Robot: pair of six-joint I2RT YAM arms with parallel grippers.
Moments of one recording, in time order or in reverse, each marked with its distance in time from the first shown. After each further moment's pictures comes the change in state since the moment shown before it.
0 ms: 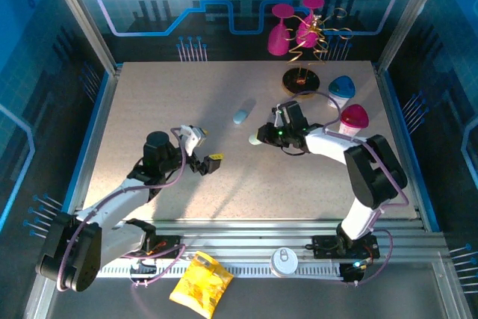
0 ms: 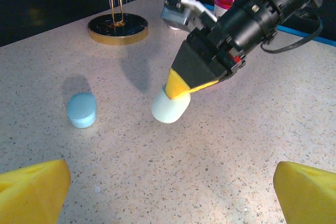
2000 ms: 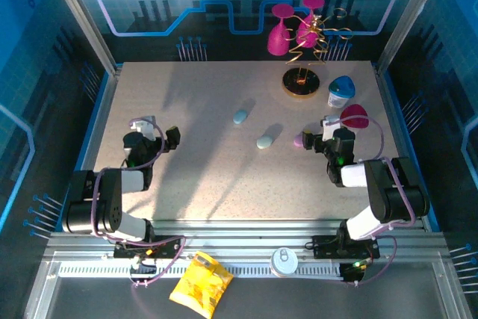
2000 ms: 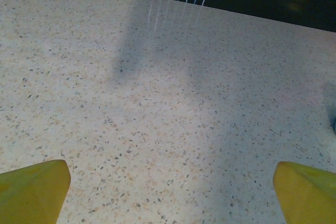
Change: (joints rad) left arm 0.402 0.380 -0.076 0.435 -0.412 -0.295; right arm -0.384 -0.194 -0.595 0.840 0.304 -0.693
